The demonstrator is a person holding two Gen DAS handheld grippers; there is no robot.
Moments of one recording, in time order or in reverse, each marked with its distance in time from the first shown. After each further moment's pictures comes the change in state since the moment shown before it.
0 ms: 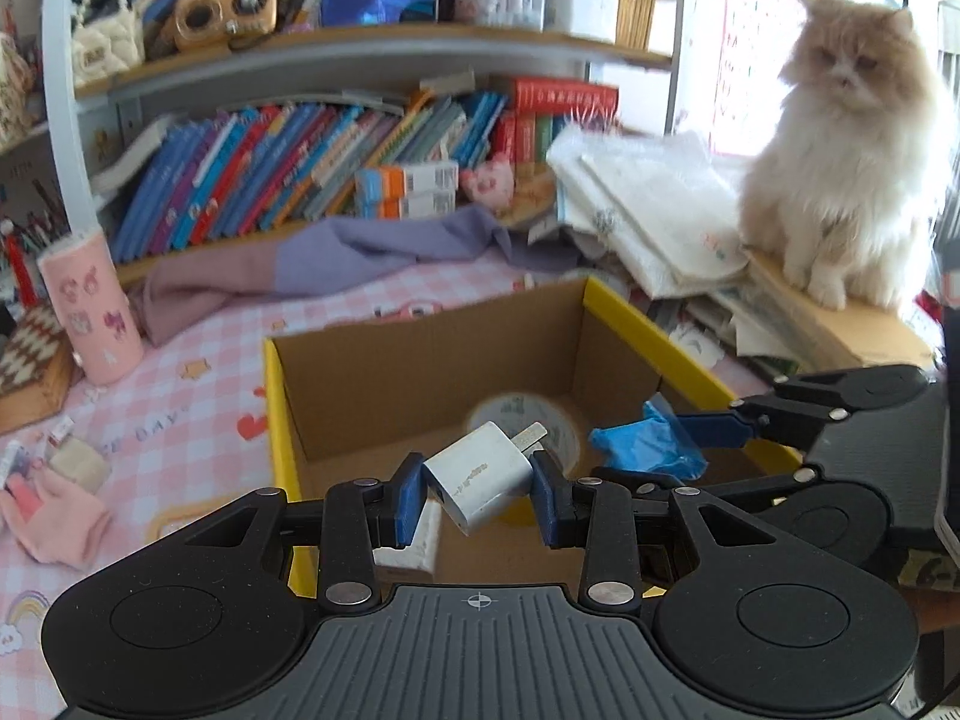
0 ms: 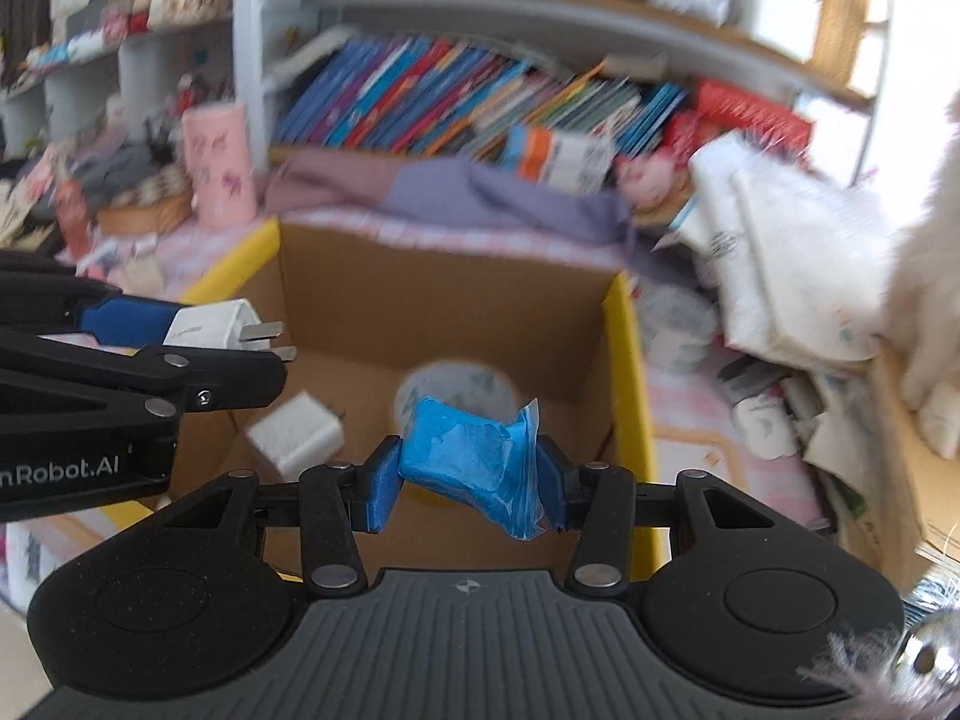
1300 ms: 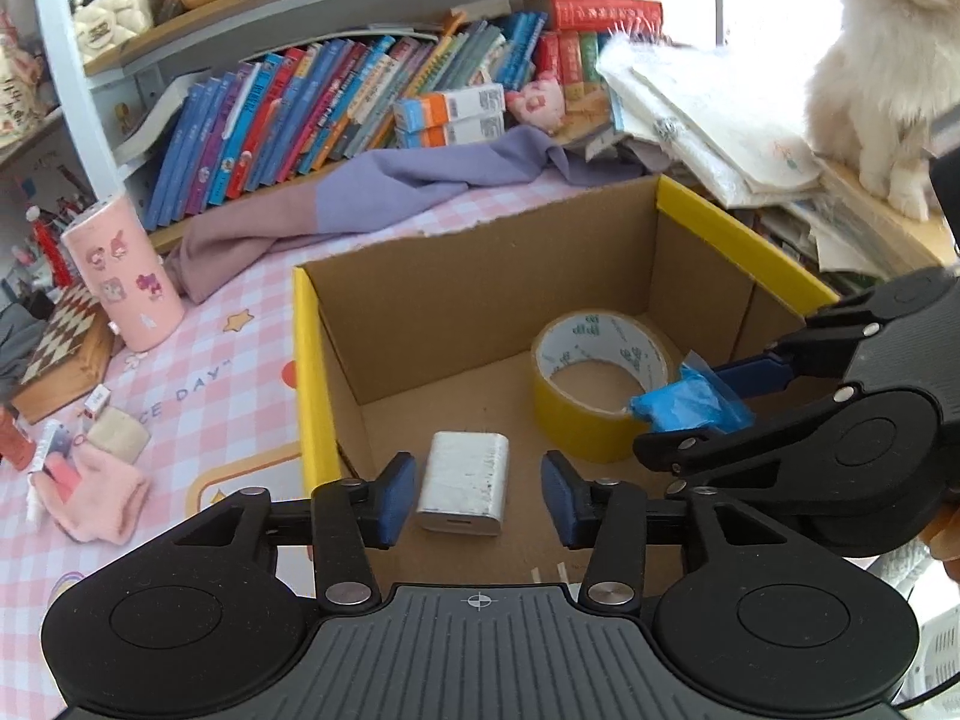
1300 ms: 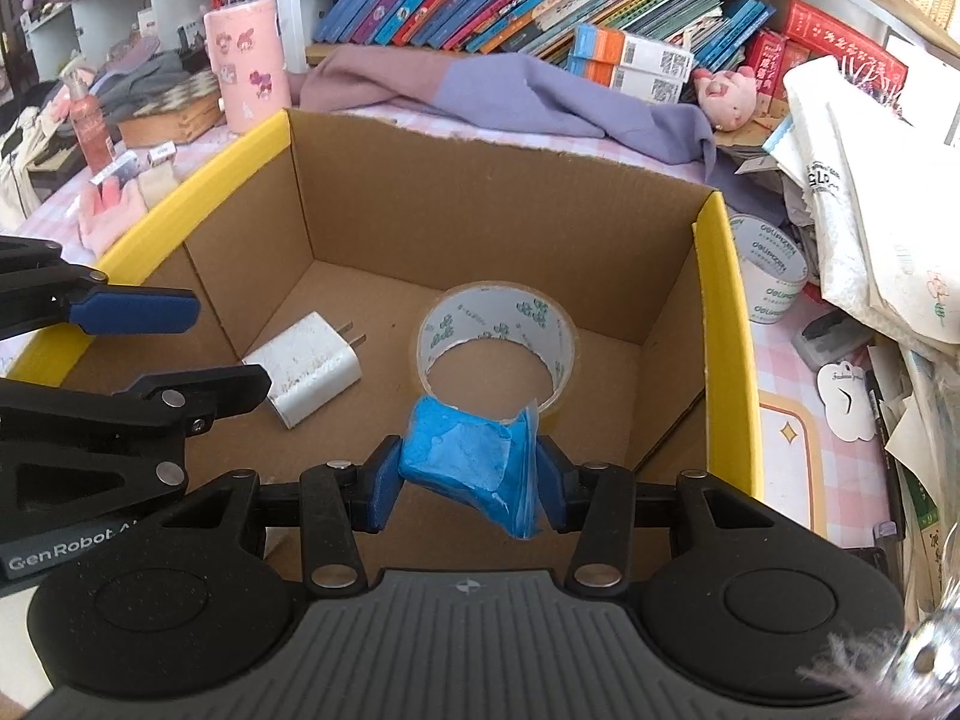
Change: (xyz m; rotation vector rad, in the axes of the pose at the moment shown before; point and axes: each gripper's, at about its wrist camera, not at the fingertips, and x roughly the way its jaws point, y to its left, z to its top) left arm 0.029 0.004 -0.014 0.050 0.104 0.145; right arm 0.041 -0.003 0.005 -0.023 0.132 0.091
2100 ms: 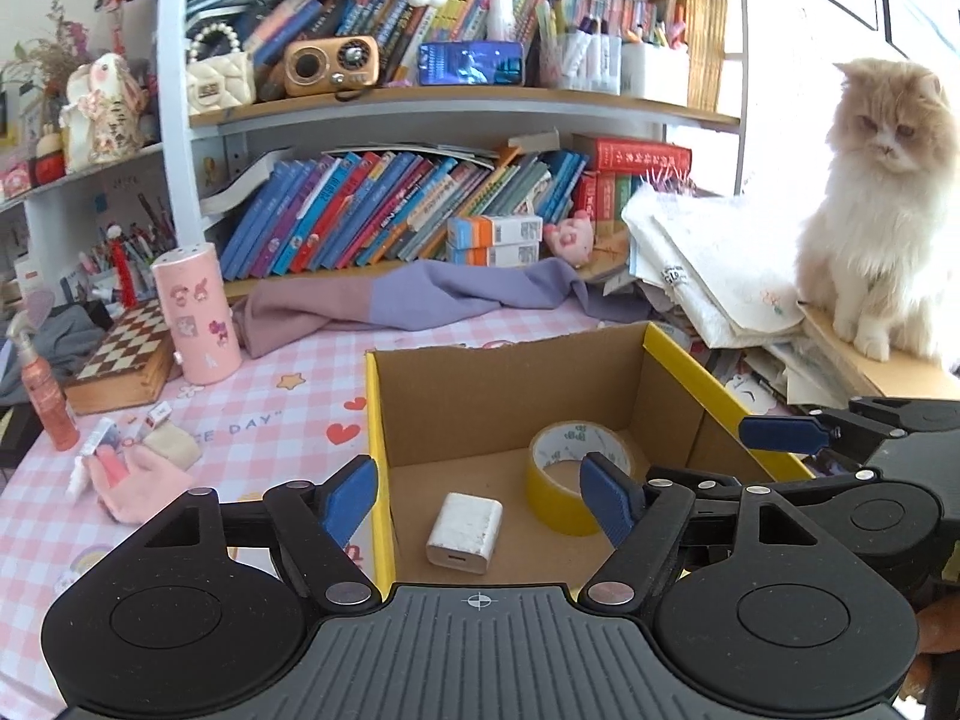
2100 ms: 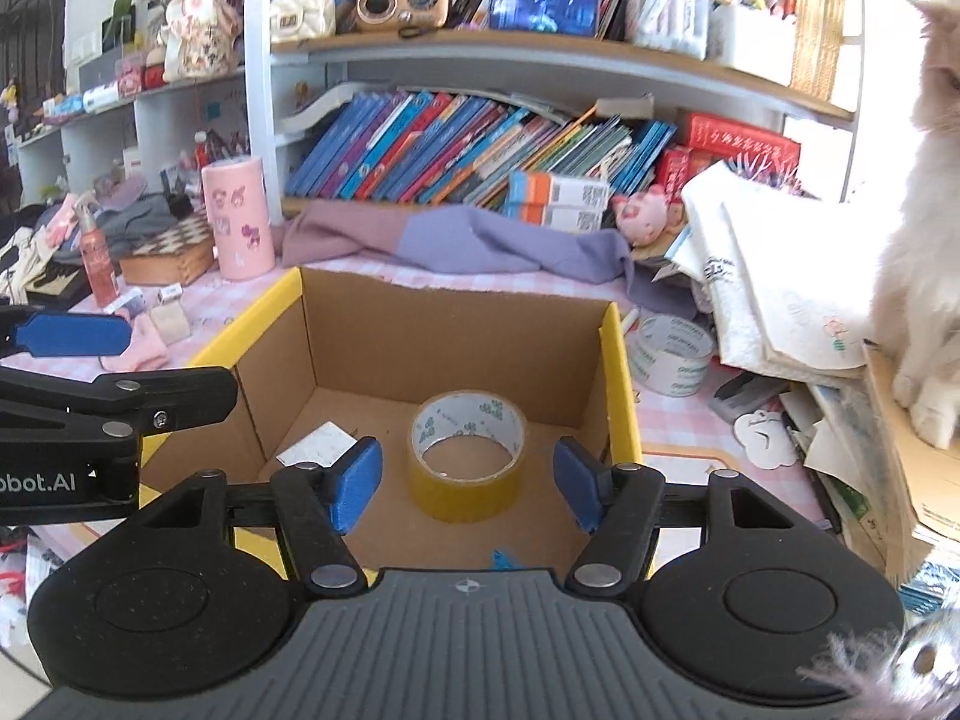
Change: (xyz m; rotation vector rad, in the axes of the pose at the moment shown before) left arm -0.082 -0.001 -0.016 -0.155 -0.229 0.031; right arm -0.084 0.015 -0.035 0.080 -0.310 -0.094
